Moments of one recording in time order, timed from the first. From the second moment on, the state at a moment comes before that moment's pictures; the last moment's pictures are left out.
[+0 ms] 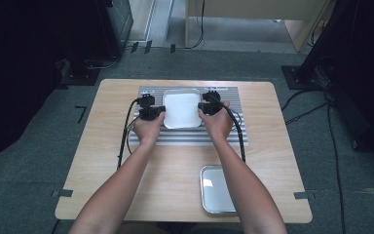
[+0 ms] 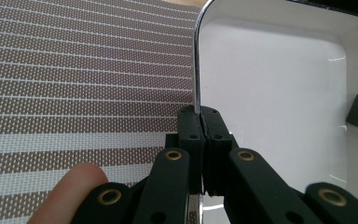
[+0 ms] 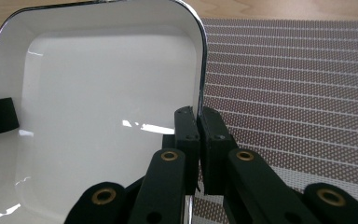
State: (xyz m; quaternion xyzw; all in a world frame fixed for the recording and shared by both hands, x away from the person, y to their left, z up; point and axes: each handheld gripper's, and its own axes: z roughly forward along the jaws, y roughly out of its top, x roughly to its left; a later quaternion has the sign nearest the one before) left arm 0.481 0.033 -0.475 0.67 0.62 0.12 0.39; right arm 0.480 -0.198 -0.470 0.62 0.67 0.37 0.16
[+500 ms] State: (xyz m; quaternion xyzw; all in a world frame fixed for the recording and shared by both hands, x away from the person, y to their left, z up) left arm 0.504 0.027 -0.487 0.70 0.62 0.10 0.34; right arm 0.495 -0.199 -0.494 0.63 0.67 0.36 0.15
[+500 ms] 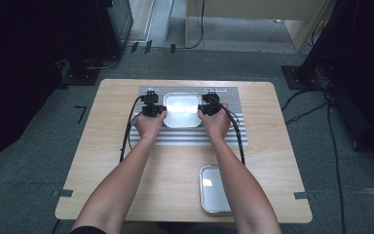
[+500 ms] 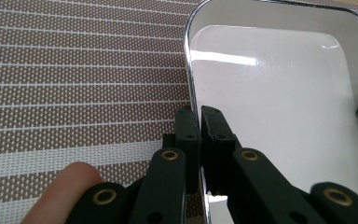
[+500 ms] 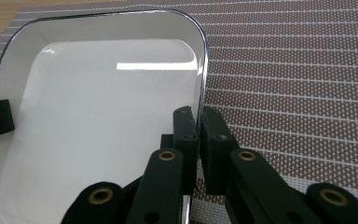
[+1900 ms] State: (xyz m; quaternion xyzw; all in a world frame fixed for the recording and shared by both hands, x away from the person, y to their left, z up) left arm 0.515 0.014 -0.498 0.70 0.62 0.07 0.35; right arm 0.487 -0.203 -0.510 0.61 0.68 0.34 0.21
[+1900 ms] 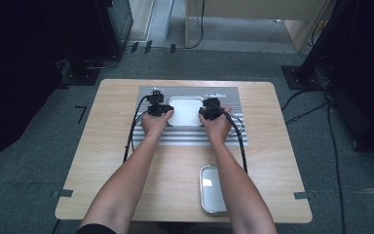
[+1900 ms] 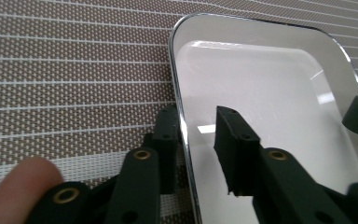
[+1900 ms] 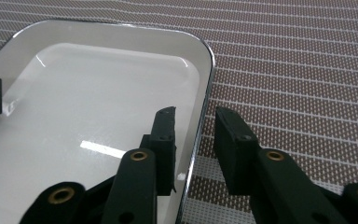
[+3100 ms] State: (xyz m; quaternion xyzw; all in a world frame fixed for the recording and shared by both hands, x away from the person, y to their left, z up) left arm 0.456 0.025 -0.473 0.70 0.59 0.12 0.39; right arm 0.437 -0.227 -0.477 0.59 0.68 0.39 0.20
